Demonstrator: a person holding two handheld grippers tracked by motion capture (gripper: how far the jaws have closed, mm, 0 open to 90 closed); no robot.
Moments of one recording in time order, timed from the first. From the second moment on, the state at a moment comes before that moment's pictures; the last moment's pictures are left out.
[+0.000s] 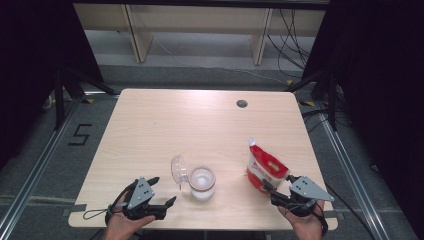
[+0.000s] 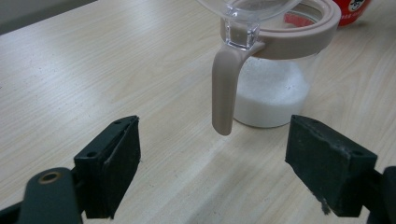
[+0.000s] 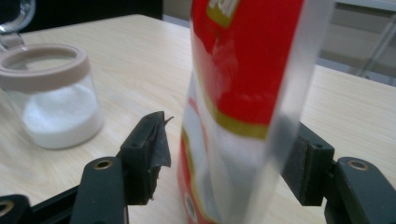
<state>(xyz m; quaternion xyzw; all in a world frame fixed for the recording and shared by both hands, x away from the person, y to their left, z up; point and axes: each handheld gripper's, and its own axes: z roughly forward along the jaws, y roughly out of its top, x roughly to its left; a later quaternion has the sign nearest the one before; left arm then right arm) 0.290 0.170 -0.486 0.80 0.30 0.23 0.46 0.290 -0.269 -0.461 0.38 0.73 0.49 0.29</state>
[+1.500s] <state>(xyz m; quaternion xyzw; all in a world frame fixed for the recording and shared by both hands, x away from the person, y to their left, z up) 0.290 0.171 -0.473 0.79 0.30 0.22 0.48 0.242 -0.280 -0.473 0.40 0.76 0.44 0.27</state>
